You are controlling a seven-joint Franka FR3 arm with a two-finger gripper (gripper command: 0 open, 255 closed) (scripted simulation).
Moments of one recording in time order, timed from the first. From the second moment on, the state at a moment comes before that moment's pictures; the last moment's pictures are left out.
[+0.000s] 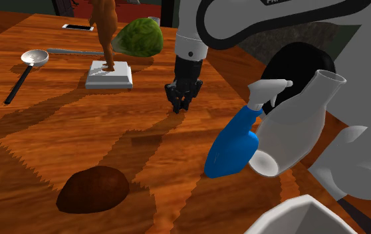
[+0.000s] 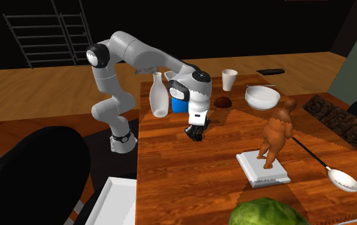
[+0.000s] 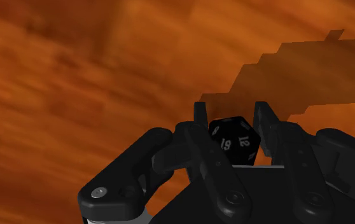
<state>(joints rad) 0.15 -0.09 0.36 -2.07 0.15 1.94 0.41</state>
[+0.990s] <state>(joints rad) 0.15 -0.11 0.35 -1.98 0.15 1.84 0.42</state>
